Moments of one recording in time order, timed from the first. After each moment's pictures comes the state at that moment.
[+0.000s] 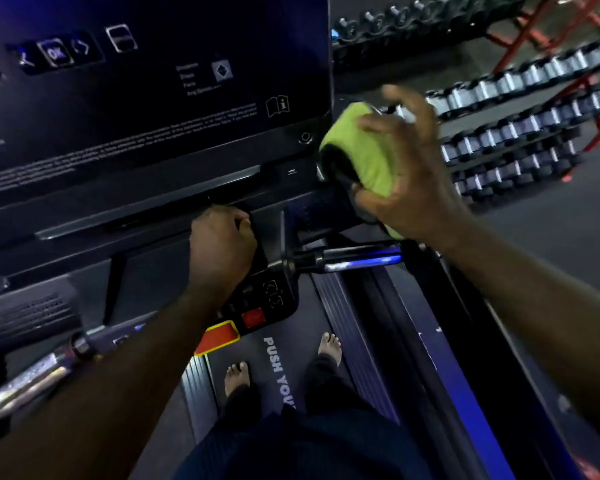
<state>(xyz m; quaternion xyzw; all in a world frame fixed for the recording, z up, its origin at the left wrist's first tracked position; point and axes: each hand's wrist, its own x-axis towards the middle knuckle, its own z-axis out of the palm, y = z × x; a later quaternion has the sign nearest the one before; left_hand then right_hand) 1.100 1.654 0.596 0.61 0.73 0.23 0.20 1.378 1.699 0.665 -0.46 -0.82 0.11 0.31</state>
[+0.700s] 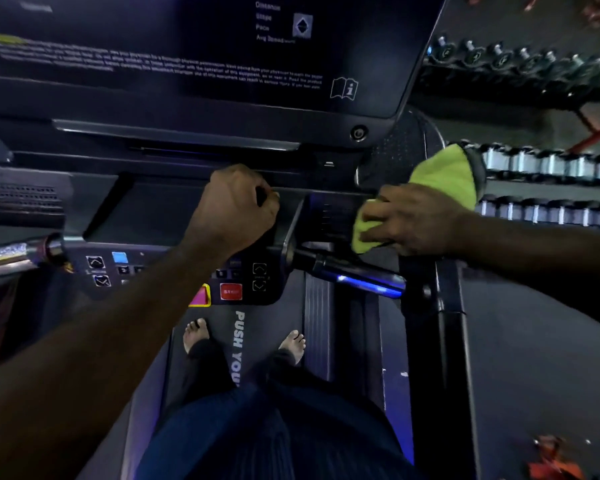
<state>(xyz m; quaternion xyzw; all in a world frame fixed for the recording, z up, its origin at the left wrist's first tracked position) 1.107 1.651 0.592 0.57 0.76 0.26 0.19 1.403 1.798 0.593 0.02 -0.99 -0.06 -0.10</state>
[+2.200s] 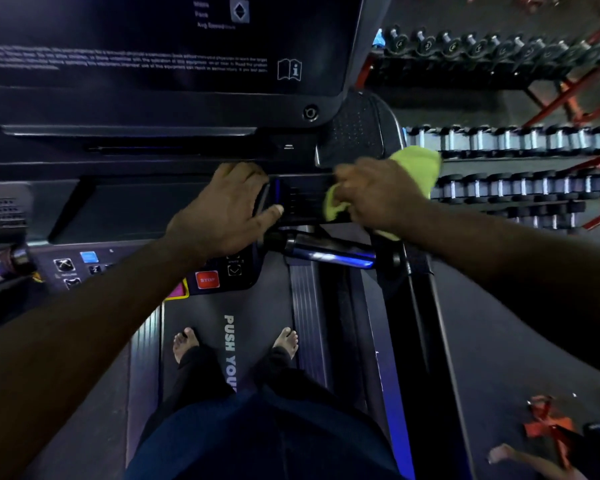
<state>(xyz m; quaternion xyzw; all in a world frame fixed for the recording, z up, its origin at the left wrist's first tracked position) 1.130 1.644 0.594 0.74 0.63 0.10 0.20 1.398 1.758 0.602 -0.24 -0.96 -0.11 -0.07</state>
